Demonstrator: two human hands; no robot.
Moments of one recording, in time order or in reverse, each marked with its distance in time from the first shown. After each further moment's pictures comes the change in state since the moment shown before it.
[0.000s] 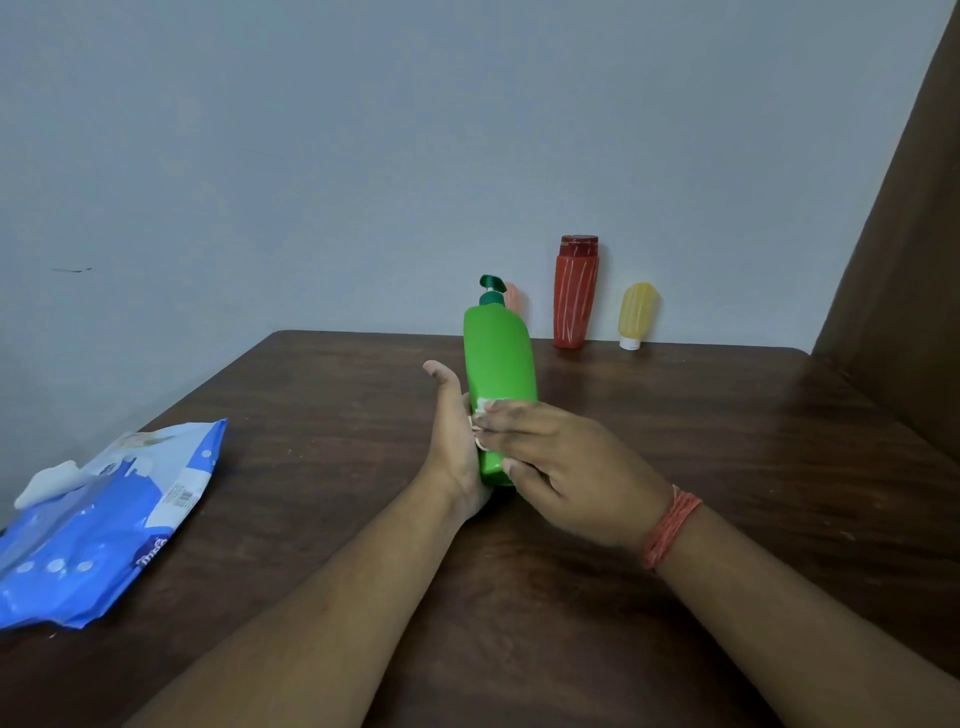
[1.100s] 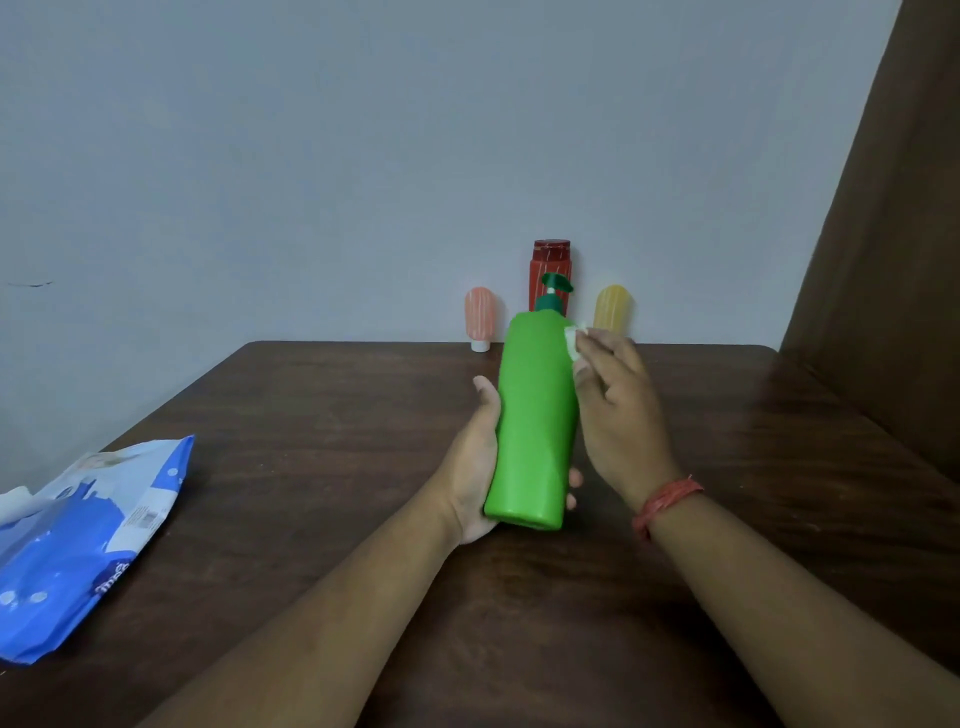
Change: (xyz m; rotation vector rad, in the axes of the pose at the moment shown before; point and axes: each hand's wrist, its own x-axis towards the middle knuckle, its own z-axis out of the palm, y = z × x) left_hand -0.017 -0.013 0.025 0.127 -0.289 -0.207; right_hand -0.002 0.031 -0.022 0.243 0.650 0.617
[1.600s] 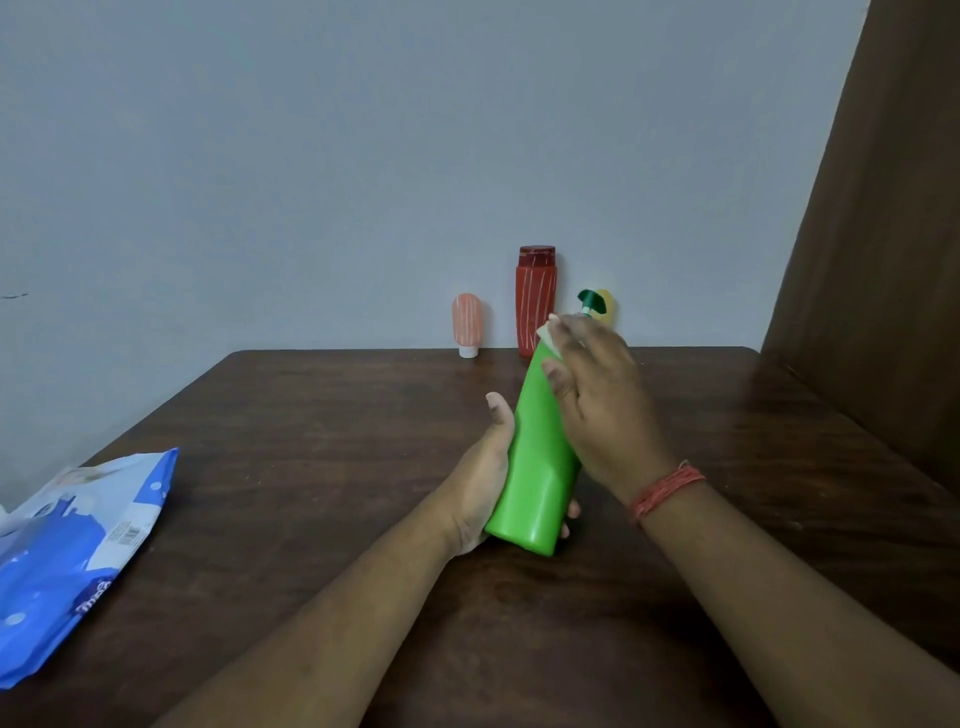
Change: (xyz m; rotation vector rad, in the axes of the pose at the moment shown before) left_hand -0.004 -0.005 0.005 0.199 -0.117 -0.066; right_hand 0.009 -0.004 -0.012 -0.475 -0.137 -0.260
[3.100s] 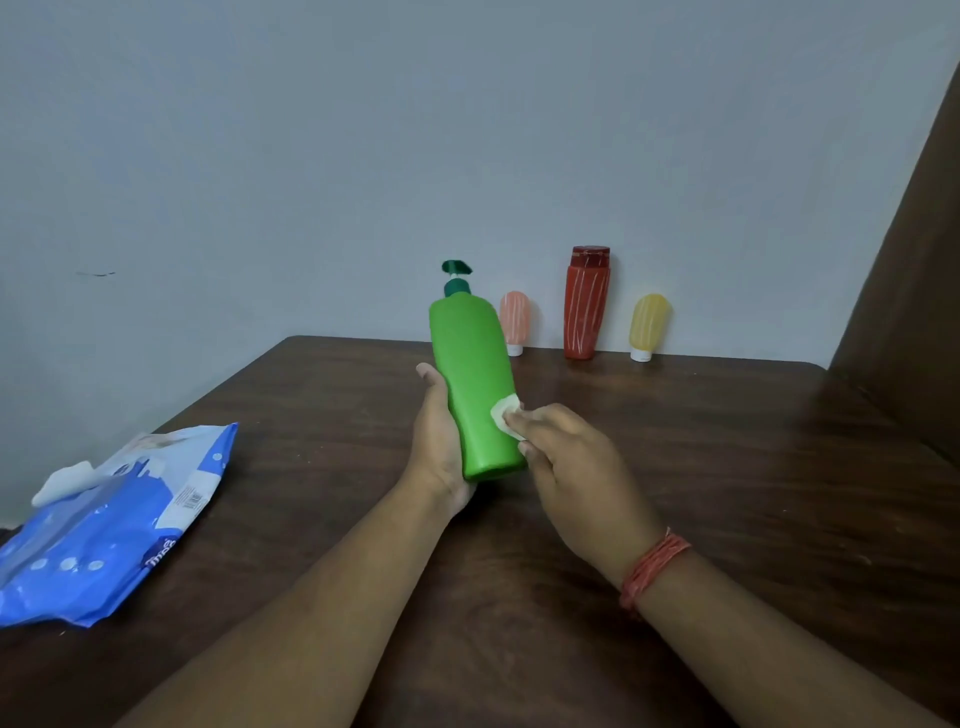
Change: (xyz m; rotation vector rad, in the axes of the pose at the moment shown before) left_hand -0.001 0.022 -0.049 -0.371 0.558 0.304; right_hand -0.036 -0.049 0.033 0.350 -0.153 -0.074
